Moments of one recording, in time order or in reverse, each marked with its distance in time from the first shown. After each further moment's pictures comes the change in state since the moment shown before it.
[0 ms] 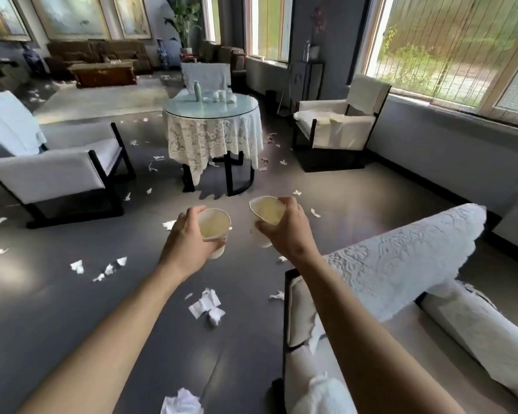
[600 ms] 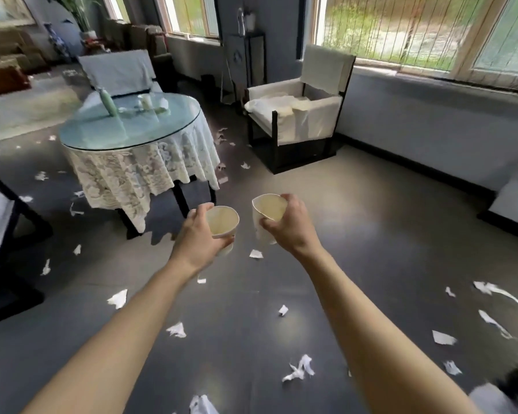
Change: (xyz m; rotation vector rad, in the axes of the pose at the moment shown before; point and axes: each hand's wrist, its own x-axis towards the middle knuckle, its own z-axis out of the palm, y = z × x) left_hand 0.524 -0.036 0.196 0.017 -0.265 0.125; right_hand 0.504 0.090 0.055 0.002 0.183 0.213
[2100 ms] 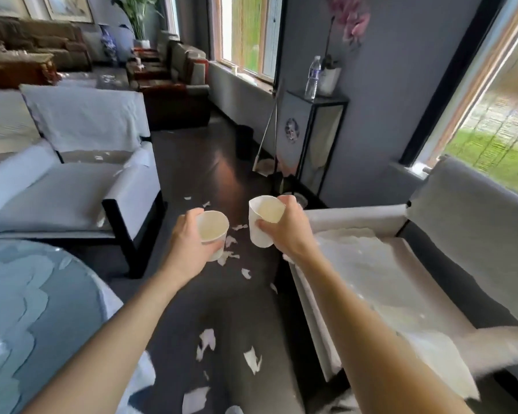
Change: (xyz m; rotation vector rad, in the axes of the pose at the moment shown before) left_hand 1.474 -0.151 0.199 -0.117 0.258 -0.156; right_hand 1.522 -0.070 0.248 -0.057 -0.154 -0.183
